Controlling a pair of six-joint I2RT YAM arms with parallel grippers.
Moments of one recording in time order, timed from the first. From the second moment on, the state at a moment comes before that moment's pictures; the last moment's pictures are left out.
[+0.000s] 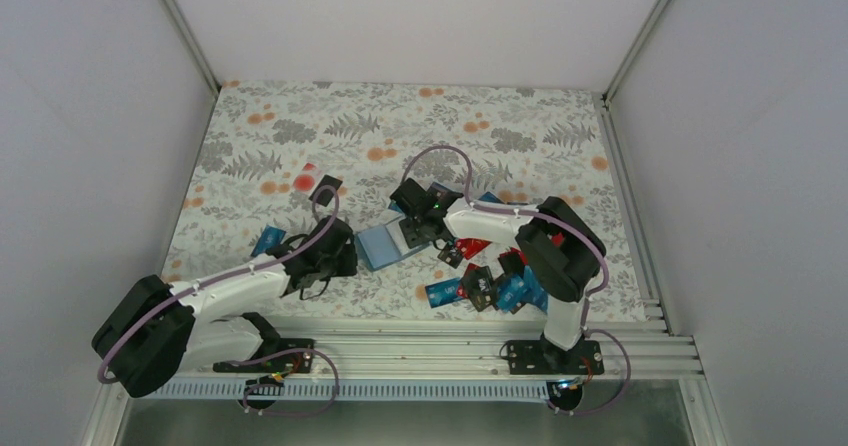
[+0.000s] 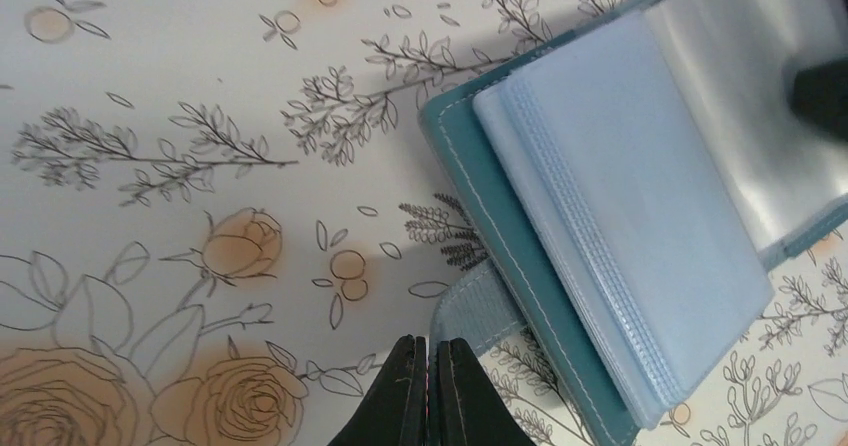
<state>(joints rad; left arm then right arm) -0.71 1.16 0.43 -0.28 -0.09 -0.72 0.87 1.87 1.17 -0.48 0.22 0.40</state>
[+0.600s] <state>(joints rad) -0.67 1.43 0.67 -0.45 -0.32 -0.71 0.86 1.80 1.04 -0.38 0.00 0.43</state>
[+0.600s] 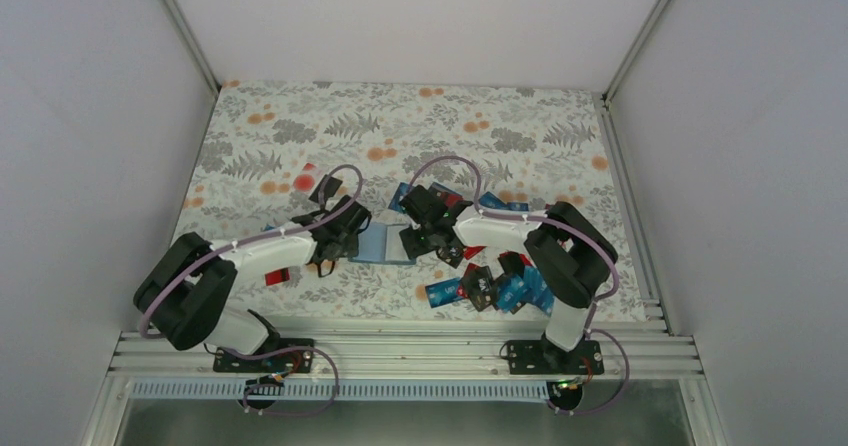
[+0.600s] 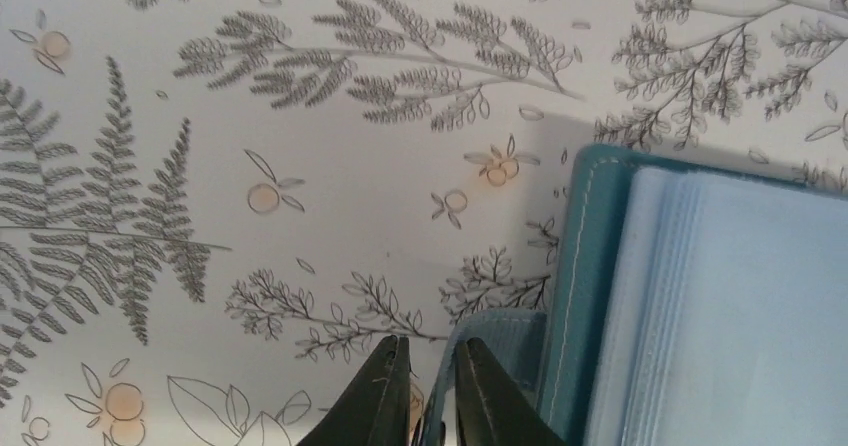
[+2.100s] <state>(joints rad) -0.81 2.07 1.54 -0.48 0.08 -0.35 0.16 1.53 0.85 -0.35 -0.42 0.44</state>
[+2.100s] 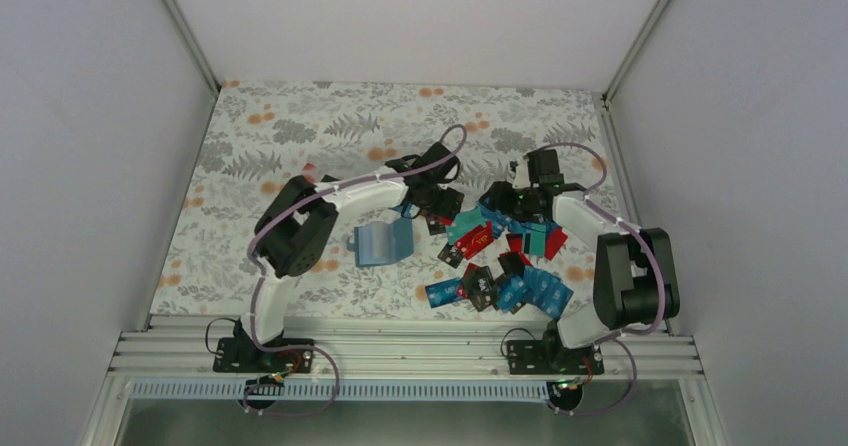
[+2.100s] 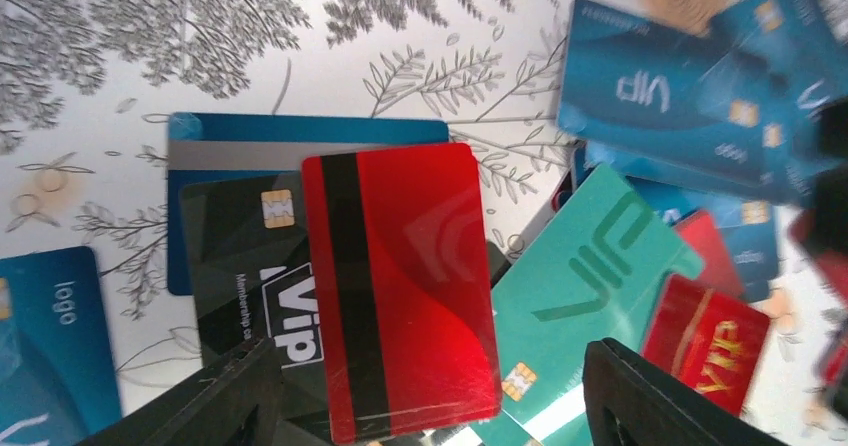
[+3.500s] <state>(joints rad) -0.87 2.09 1.50 -0.42 0.13 -0.39 0.09 1.45 0.76 -0.34 -0.57 0.43</state>
